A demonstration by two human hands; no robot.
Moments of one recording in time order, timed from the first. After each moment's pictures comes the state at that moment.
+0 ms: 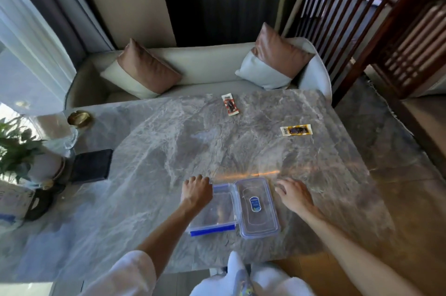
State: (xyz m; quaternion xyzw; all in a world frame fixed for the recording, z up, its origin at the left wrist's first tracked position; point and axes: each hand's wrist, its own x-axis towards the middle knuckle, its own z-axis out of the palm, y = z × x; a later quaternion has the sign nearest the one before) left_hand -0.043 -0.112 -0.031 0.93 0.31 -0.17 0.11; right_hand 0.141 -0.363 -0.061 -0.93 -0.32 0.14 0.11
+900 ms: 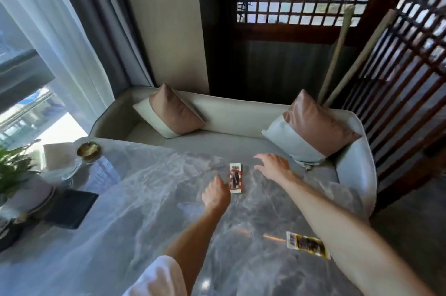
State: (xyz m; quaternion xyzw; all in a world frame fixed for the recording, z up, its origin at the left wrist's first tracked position) left_hand 0.277 -0.030 0.025 0.76 0.59 -0.01 0.27; right_hand 0.470 -0.075 0.057 -0.84 -0.51 0.18 0.06
